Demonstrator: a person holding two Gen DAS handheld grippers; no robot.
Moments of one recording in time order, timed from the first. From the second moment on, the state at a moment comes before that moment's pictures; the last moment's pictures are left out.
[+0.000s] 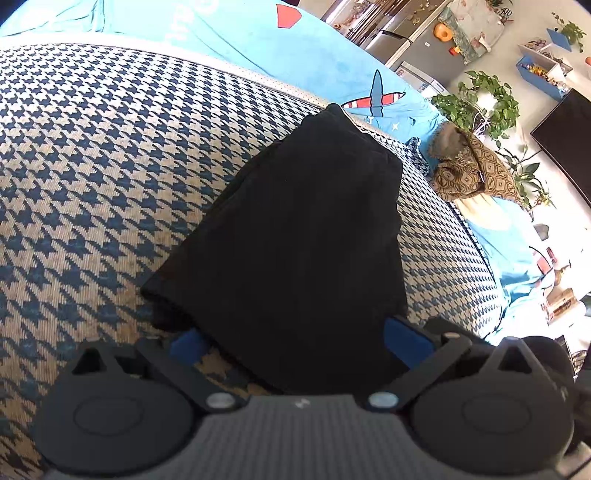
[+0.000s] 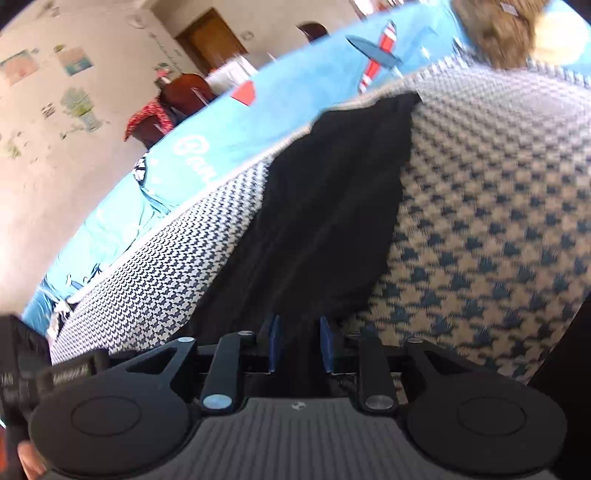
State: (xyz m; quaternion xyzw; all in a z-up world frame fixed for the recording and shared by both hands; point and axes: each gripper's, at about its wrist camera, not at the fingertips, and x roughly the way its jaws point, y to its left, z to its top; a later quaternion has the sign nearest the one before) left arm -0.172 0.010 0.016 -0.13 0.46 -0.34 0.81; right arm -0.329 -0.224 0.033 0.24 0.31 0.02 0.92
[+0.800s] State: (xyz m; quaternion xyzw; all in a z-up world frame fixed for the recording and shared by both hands) left arm -0.158 0.007 0.023 -0.12 0.46 -0.36 0.80; right arm -0.308 -0.114 -0.003 -0.03 0.35 0.15 0.93
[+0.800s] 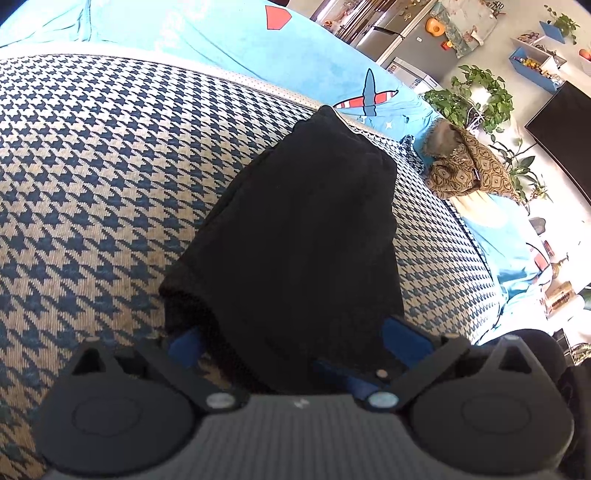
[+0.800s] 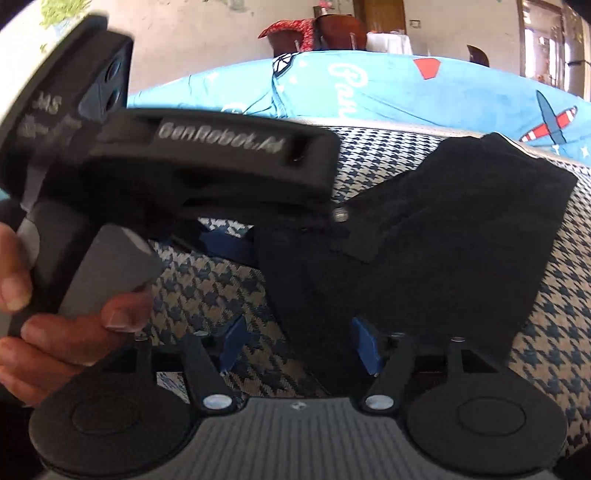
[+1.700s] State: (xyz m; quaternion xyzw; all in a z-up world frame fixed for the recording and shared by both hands) left arm -0.138 -0.018 0.010 -0.13 0.49 -0.38 0.78; right arm -0.297 -0.152 -0.003 0.07 0.31 0.08 0.95
